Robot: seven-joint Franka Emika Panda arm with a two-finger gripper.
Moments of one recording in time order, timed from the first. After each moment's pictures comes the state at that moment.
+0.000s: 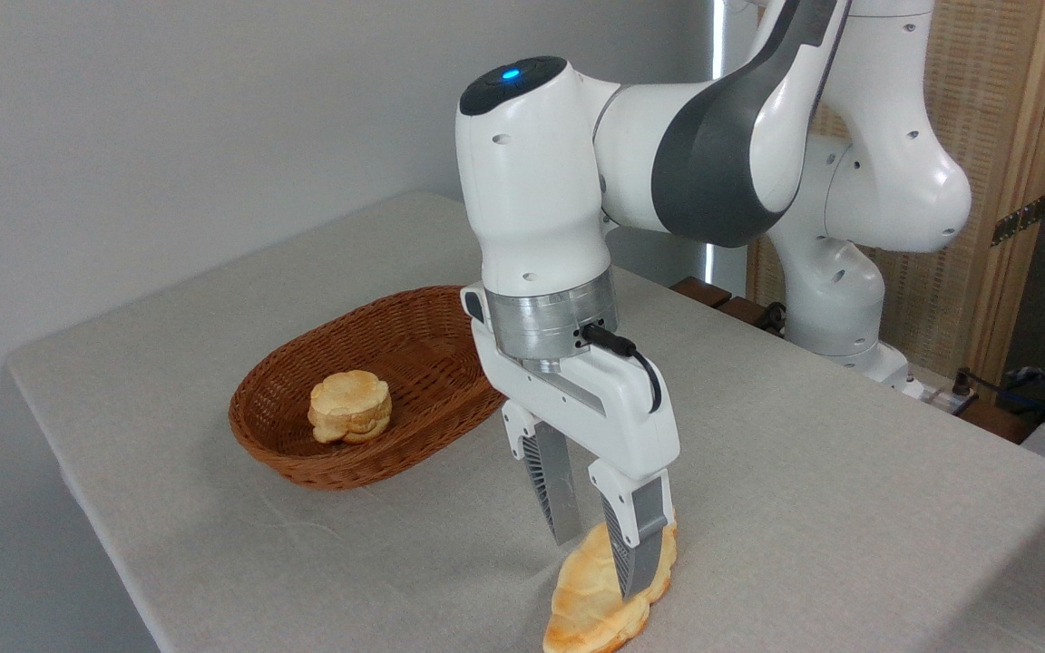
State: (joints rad) arm 0.18 -0.11 0.00 -2.20 0.16 2.16 0.96
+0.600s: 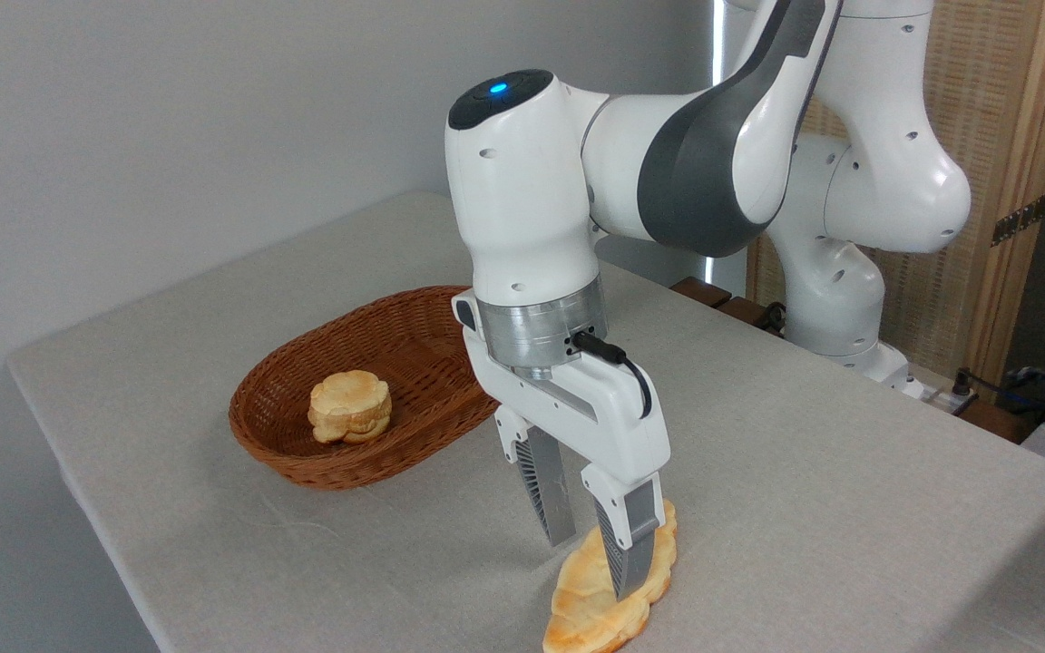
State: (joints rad) arm 0.16 -0.09 0.00 -2.20 0.16 2.16 0.94
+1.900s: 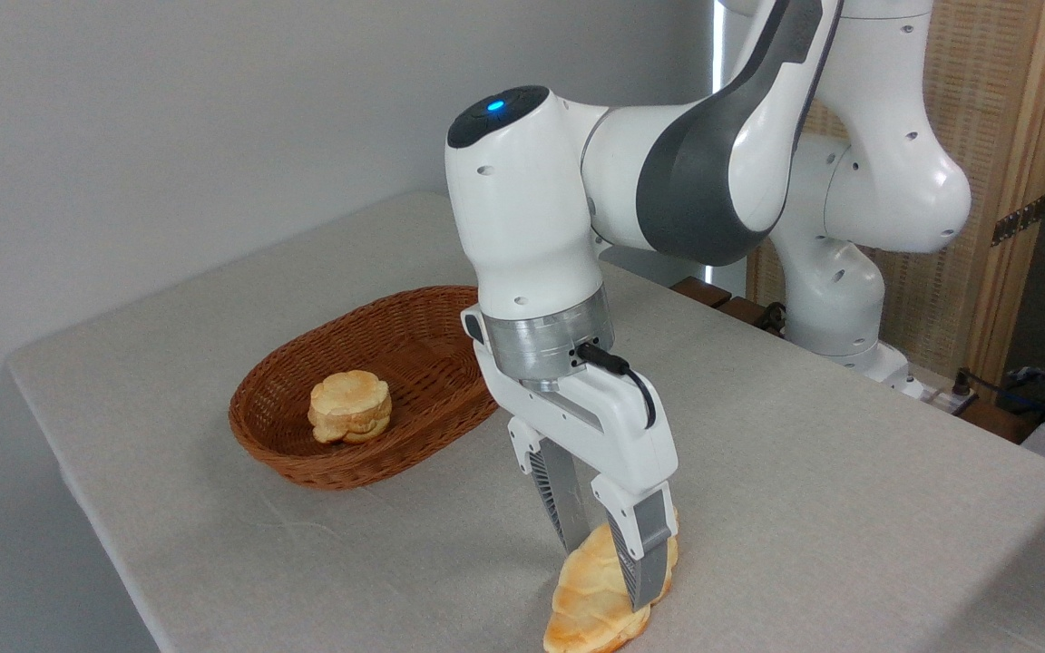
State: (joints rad) arm 0.17 -0.08 0.01 -2.21 0.21 2.16 0.94
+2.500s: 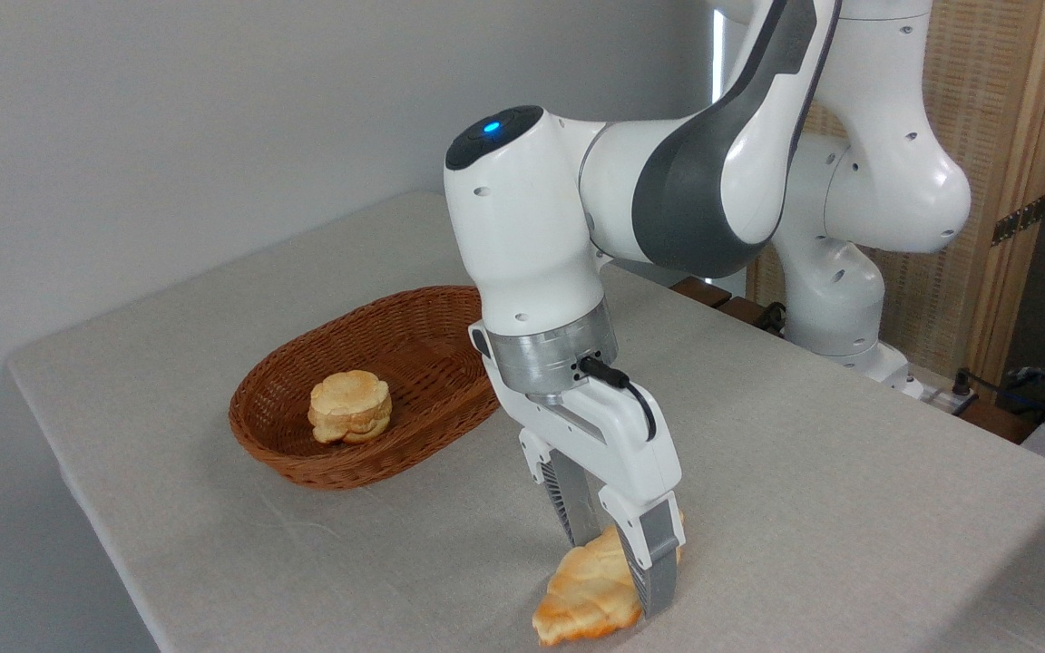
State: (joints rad) arm 0.16 -0.07 0.01 -2.23 0.25 2.16 0.94
